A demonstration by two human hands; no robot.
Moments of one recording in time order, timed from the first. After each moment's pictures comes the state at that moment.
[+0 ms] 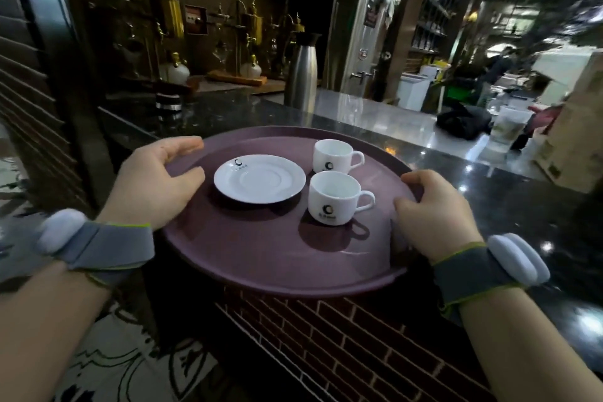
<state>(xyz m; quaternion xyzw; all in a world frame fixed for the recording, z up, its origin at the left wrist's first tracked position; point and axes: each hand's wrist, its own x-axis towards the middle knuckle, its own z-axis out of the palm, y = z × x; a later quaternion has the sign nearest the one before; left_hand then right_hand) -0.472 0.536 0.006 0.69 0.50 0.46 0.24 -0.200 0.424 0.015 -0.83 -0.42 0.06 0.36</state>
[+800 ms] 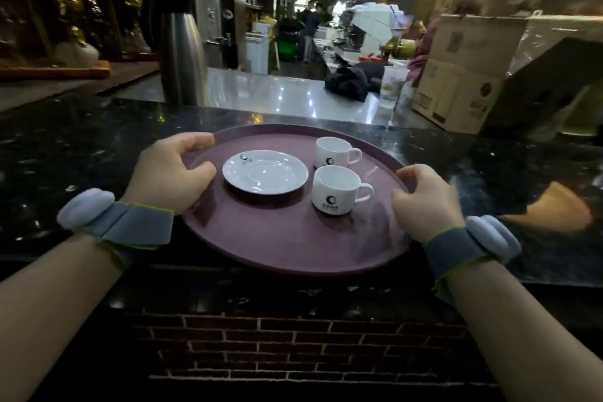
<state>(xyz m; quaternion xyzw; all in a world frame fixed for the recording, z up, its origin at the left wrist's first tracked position) -0.401 0.778 0.005 0.84 0.30 0.33 0.31 -0.250 0.539 0.007 -0.93 -0.13 -0.06 0.34</state>
